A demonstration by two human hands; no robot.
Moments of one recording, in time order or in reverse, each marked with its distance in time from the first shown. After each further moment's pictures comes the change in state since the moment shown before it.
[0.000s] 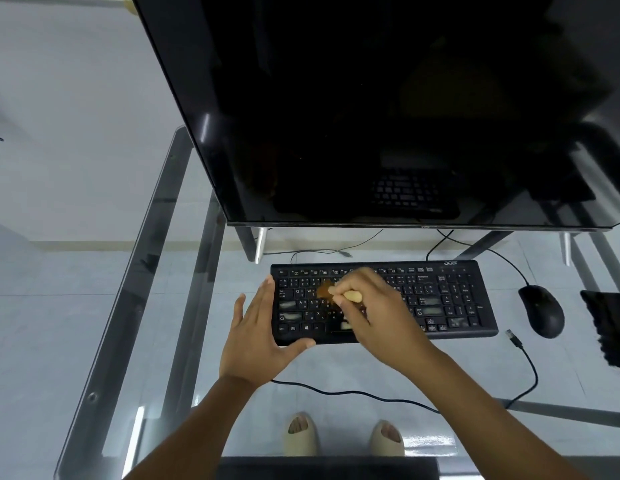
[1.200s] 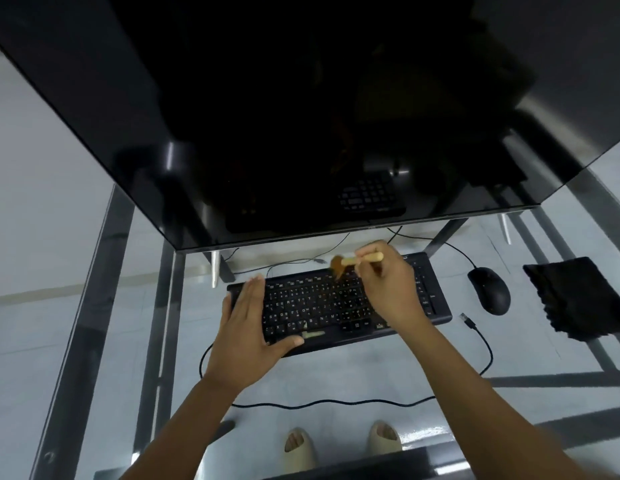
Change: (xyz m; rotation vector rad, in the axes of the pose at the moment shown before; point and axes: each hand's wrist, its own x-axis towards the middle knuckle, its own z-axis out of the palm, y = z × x) left_hand 0.036 0.052 -0.009 0.027 -0.072 0.112; right_hand 0.005 0.060 -0.053 0.156 0.425 0.355
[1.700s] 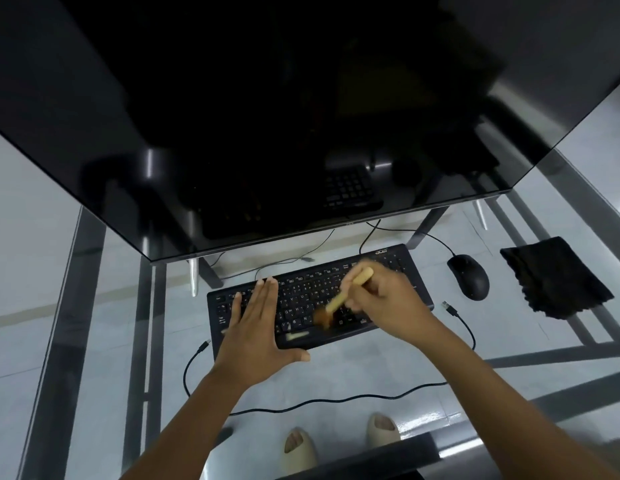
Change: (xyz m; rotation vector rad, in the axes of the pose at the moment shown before) left_hand 0.016 0.024 0.017 0.207 -0.246 0.058; right_hand -0.026 0.002 -0.036 0.095 -0.287 0.028
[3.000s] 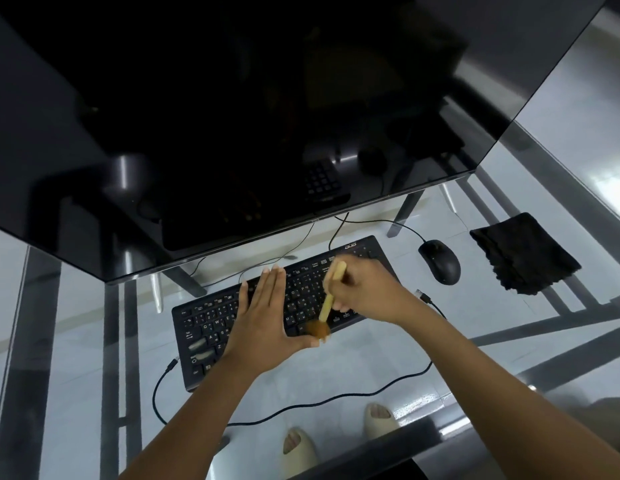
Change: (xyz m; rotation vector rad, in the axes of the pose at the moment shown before) left_hand 0.042 0.044 0.014 0.065 -0.031 0.111; right_hand 0.011 0.022 -0.022 -0.083 -0.014 0.022
